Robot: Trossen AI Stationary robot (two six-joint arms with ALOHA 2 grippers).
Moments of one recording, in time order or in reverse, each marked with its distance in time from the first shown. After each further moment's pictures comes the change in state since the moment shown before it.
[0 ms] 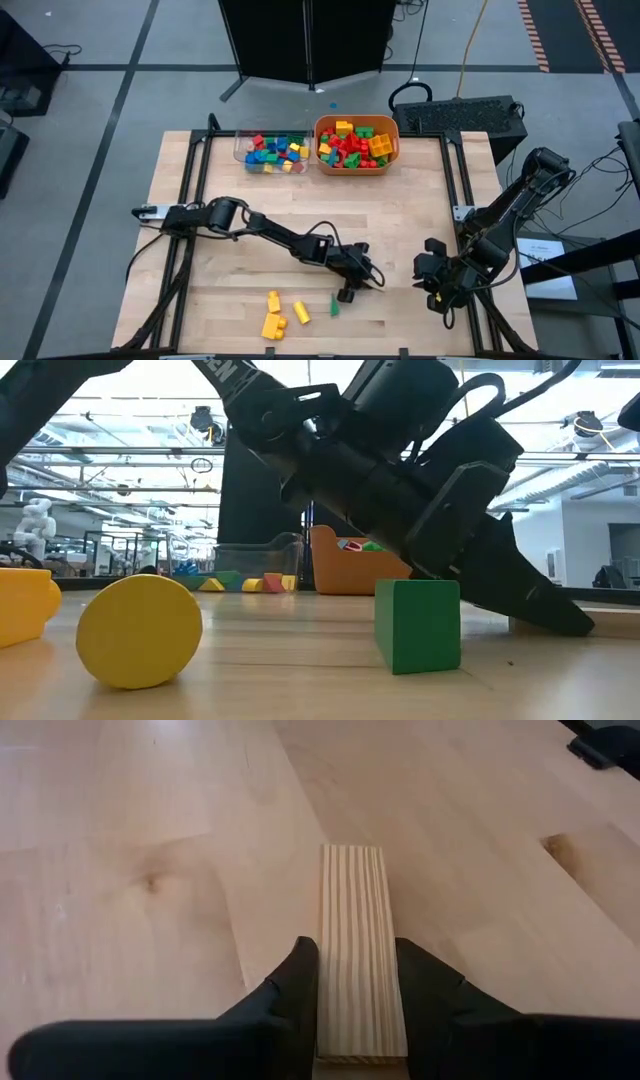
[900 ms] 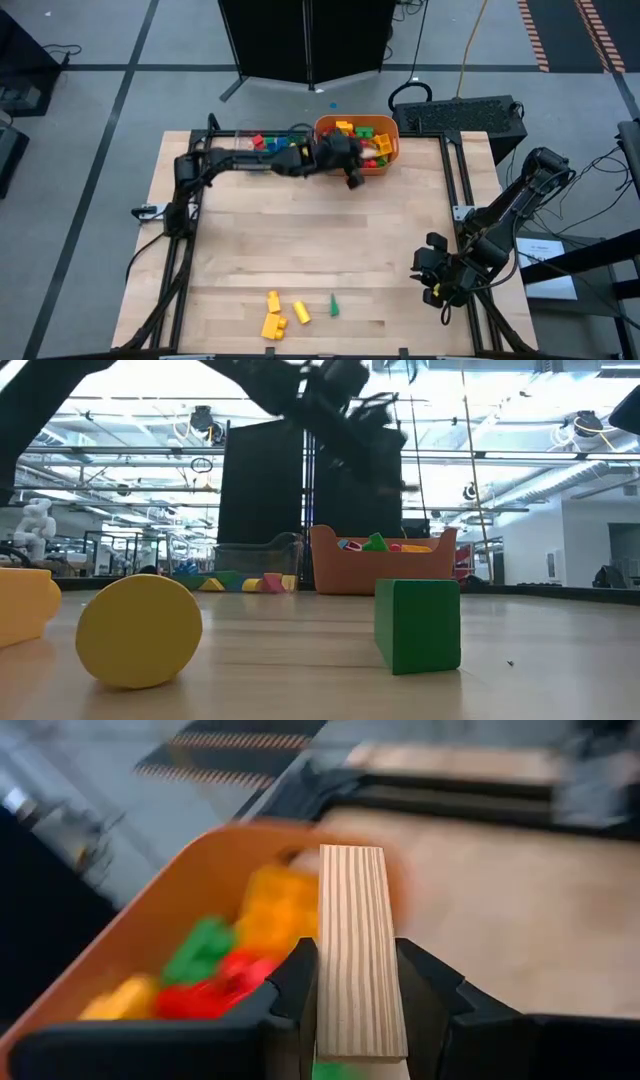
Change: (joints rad) left arm 0.469 -0.382 0.057 -0.271 -0.398 0.054; right arm 0.000 0.000 0.000 -0.056 0.105 0.049
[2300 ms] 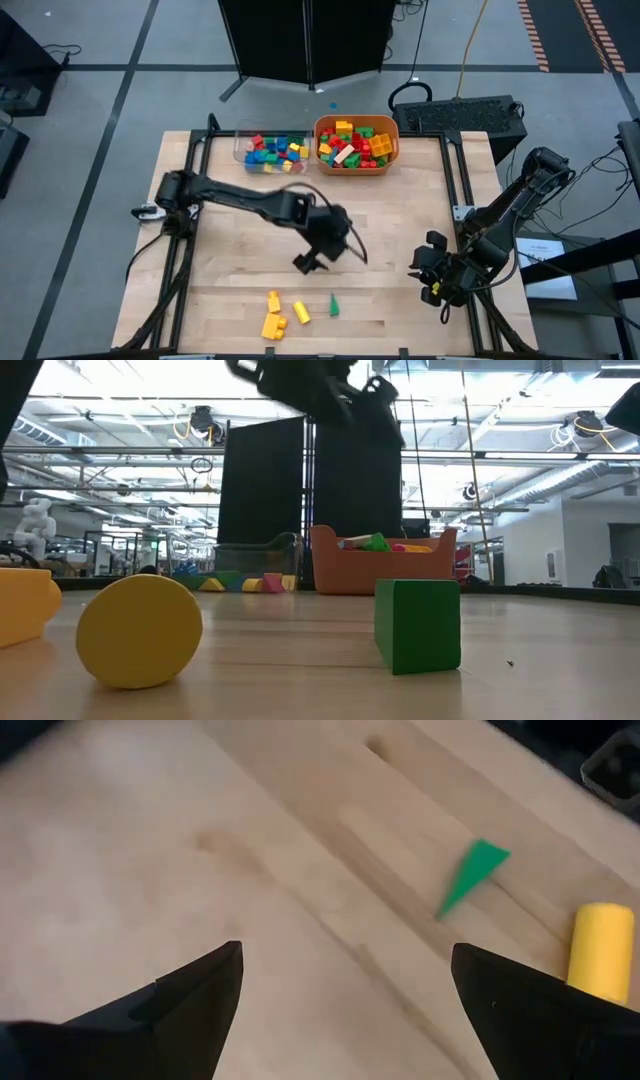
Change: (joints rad) left arm -0.354 -0.110 0.001 -0.582 0.526 0.492; right arm 0.000 0.000 0.000 -0.003 0.048 0.016
